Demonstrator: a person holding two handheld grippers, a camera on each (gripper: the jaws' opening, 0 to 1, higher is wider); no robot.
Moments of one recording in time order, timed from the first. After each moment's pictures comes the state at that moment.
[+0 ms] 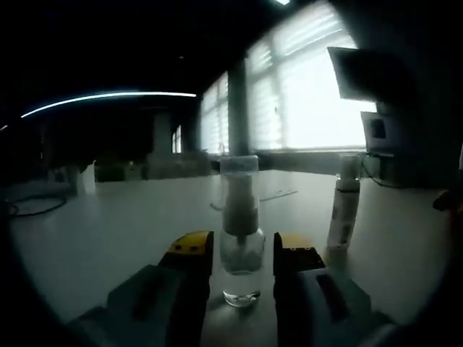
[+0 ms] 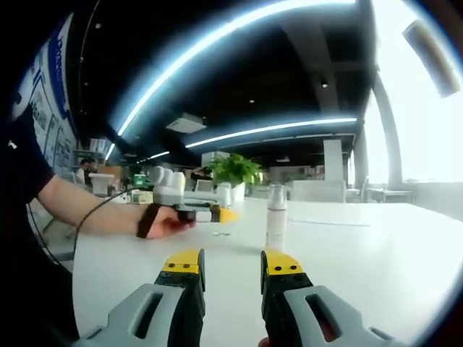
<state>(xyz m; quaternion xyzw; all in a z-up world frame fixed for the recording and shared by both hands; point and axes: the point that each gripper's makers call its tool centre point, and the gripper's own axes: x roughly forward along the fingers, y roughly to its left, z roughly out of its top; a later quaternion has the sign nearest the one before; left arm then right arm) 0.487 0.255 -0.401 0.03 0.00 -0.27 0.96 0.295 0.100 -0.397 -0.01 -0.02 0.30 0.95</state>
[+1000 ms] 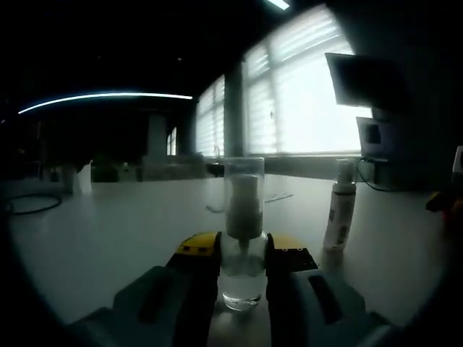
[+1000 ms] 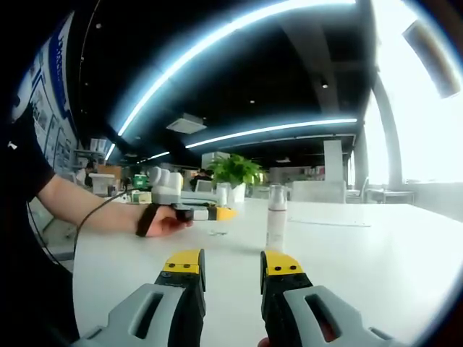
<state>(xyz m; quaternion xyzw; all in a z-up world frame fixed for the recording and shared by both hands) 0.483 0.260 -0.398 0.01 0.00 -0.30 0.95 0.294 0.101 -0.395 -0.01 -0.02 0.30 0.95</state>
